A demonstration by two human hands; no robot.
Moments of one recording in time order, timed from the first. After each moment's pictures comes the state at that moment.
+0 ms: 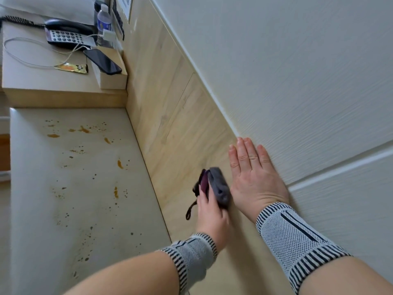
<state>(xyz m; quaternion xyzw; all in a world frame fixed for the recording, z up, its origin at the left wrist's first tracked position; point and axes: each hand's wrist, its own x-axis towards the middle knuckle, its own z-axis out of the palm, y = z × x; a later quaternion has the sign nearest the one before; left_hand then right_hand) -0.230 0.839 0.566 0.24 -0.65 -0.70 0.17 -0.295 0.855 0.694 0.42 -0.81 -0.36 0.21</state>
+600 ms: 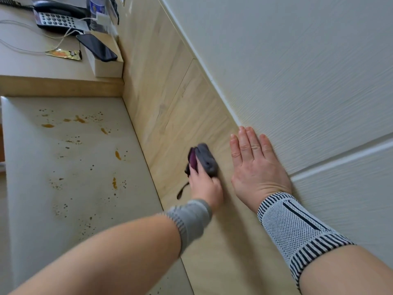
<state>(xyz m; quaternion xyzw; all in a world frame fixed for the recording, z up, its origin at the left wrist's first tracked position) -0.261 0.799 0.573 0.32 -0.60 -0.72 0.11 -0.287 0.849 0.702 0.41 -0.82 -0.36 0.18</state>
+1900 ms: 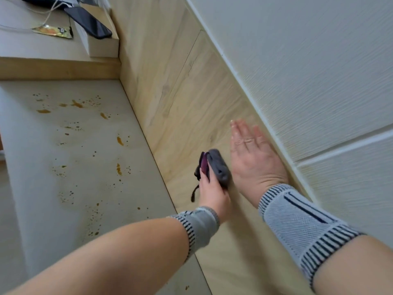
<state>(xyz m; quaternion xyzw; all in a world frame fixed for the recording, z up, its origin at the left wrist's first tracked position) -0.225 0.826 0.537 0.27 -0.67 -0.69 0.00 -0.272 0.839 0.671 0.46 -0.79 -0.36 0.19</state>
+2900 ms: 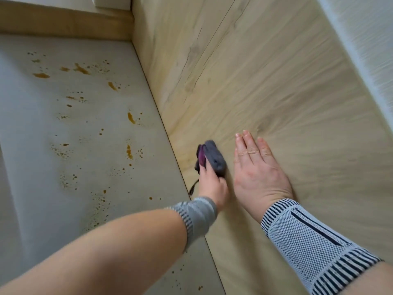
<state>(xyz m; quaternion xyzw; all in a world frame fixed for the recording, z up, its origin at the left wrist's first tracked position) -0.253 0.789 0.427 0.32 -0.61 -0.73 0.03 -0.285 0.821 0.551 0.46 -0.84 -0.27 0.04</state>
